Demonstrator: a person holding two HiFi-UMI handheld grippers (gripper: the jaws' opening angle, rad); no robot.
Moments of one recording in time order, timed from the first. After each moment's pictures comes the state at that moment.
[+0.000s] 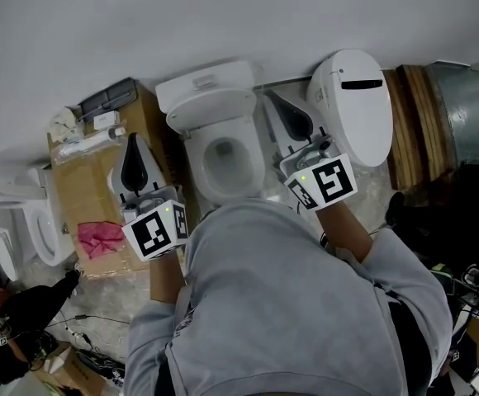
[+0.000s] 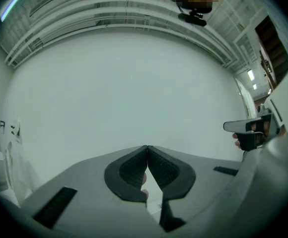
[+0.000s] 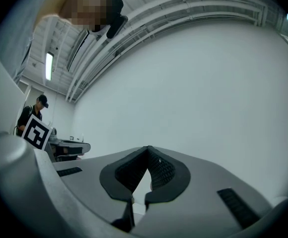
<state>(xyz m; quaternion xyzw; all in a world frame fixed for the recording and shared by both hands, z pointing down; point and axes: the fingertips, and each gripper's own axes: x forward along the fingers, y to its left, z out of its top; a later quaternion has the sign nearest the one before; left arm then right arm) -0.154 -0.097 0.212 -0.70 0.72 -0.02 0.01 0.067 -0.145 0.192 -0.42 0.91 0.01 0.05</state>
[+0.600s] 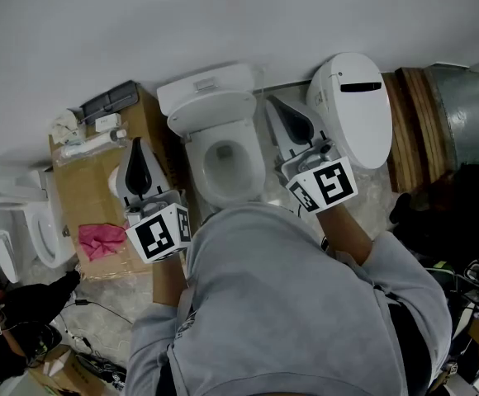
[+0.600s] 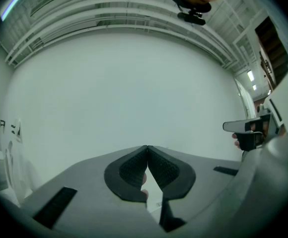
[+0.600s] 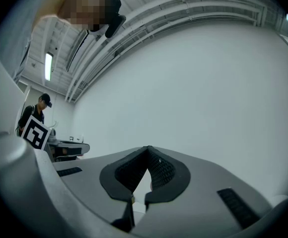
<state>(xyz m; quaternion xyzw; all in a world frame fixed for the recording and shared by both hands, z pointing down) -0.148 -0.081 0.210 -0.70 0.72 -0.02 0.01 0.074 -0.131 0.189 -0.42 0.90 0.00 0.05</state>
